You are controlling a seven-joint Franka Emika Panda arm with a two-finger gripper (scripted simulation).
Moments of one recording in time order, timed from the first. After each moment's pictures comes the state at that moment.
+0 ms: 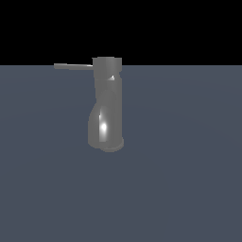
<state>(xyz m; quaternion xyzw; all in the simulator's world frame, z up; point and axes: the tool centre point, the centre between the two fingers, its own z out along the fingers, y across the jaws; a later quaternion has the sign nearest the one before) -0.119 0.066 0.431 -0.95 0.31 0.04 0.06</state>
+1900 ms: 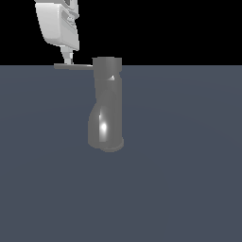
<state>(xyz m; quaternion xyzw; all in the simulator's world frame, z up) 0.013 0.160 0.296 -0.74 0.68 0.01 0.00</state>
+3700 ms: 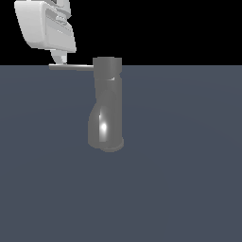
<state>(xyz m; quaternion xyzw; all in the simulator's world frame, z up) -0.032 0.164 0.285 -0.71 0.70 0.00 0.00</state>
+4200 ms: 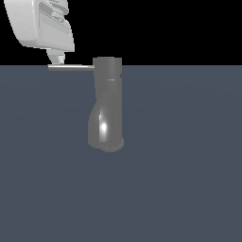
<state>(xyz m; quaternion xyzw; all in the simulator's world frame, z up) -0.058 0.160 0.285 -0.71 0.70 0.00 0.00</state>
